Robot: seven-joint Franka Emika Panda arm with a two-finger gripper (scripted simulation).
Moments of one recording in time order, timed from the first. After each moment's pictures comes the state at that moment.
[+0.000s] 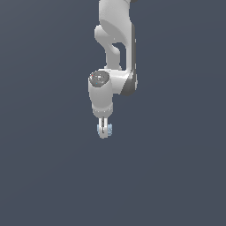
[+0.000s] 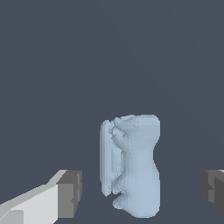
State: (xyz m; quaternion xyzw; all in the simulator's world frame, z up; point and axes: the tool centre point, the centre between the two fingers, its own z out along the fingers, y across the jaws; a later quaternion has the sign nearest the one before) arm -0.024 -0.045 0.097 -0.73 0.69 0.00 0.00
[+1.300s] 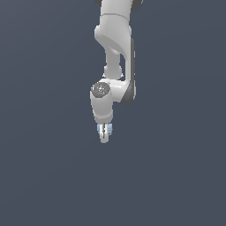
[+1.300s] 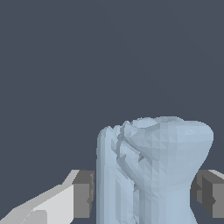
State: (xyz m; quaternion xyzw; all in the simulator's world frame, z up) arm -0.024 -0.046 0.049 -0.73 0.69 0.00 0.00
